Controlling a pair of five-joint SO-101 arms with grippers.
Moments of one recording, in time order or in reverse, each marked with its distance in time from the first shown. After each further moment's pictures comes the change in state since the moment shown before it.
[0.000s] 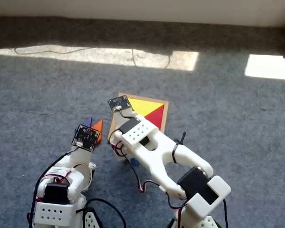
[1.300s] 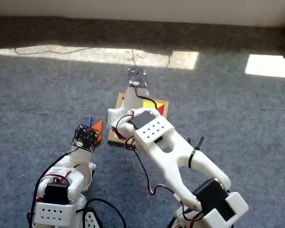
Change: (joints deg) left arm 0.0 0.0 0.0 0.0 0.0; right arm 4.5 -12.3 0.4 -21.3 -17.1
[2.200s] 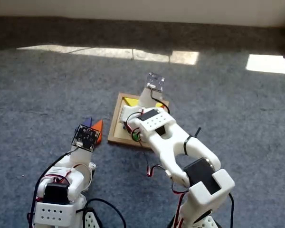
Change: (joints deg) left arm 0.0 0.0 0.0 0.0 0.0; right arm 6.6 14.0 1.2 -9.1 -6.2
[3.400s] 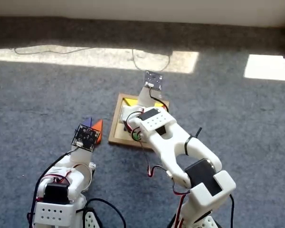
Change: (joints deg) left arm 0.0 0.0 0.0 0.0 0.0; right arm 0.8 -1.6 -0.1 1.5 3.2
